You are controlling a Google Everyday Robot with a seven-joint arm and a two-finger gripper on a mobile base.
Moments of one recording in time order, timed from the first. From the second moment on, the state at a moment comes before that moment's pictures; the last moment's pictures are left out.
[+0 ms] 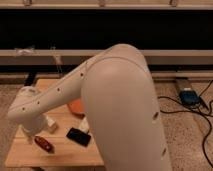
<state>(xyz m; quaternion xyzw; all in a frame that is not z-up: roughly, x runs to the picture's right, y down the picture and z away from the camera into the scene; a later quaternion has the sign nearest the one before) -0.325 0.236 0.680 -0.34 0.06 0.39 0.85</state>
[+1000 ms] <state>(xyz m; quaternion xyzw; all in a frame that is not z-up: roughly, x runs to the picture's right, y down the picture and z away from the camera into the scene) -0.285 0.300 0.721 -0.33 0.10 0.37 0.86</state>
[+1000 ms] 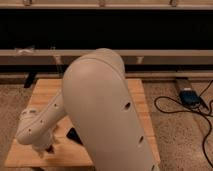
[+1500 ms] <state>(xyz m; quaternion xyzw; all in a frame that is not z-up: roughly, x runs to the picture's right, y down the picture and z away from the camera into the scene) -0.299 0.317 0.730 -0.33 0.10 0.36 0.87</state>
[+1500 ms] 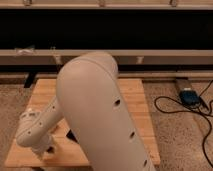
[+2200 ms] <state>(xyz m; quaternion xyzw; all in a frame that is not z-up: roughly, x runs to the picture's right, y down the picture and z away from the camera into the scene) -0.299 0.319 0.739 -0.33 0.11 0.35 0.87</state>
